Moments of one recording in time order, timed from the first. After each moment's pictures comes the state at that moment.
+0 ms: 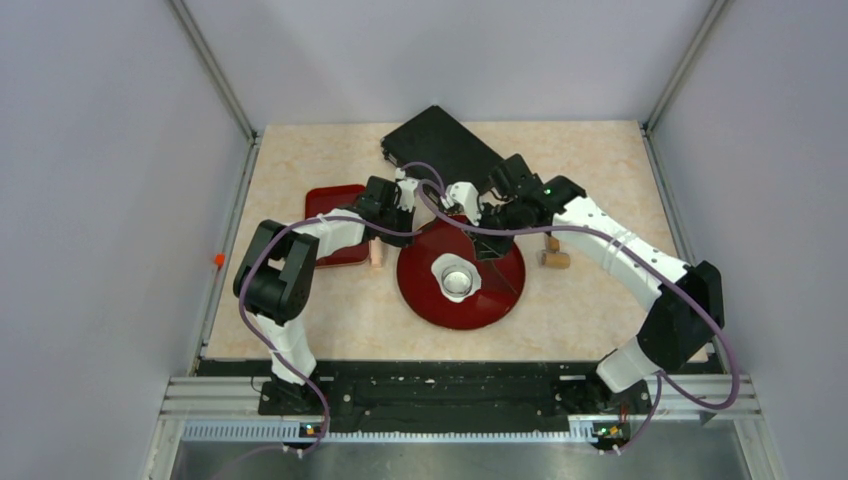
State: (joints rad) left arm -0.40 1.85 1.10 -0.14 0.25 -0.05; right arm 0.63 1.53 1.39 -0.92 -0.38 -0.53
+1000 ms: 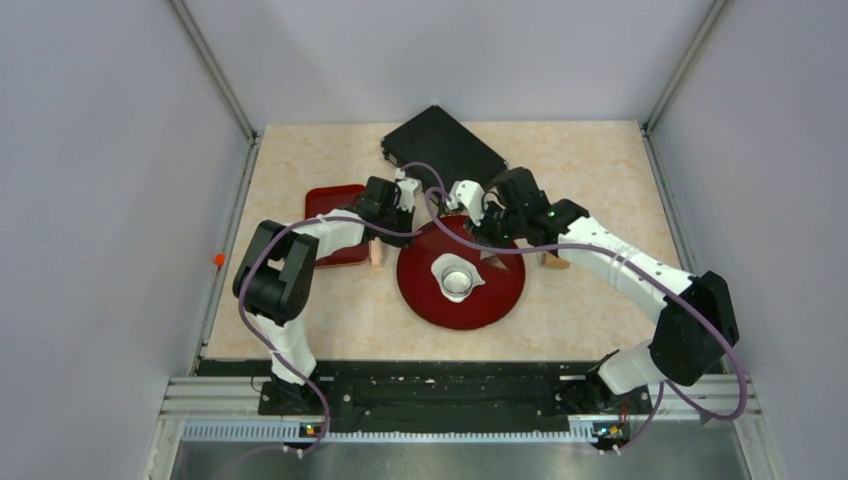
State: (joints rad) left arm -0.40 1.84 1.09 -0.13 0.25 -0.05; right arm 0.63 1.44 1.16 -0.54 -0.25 -0.49
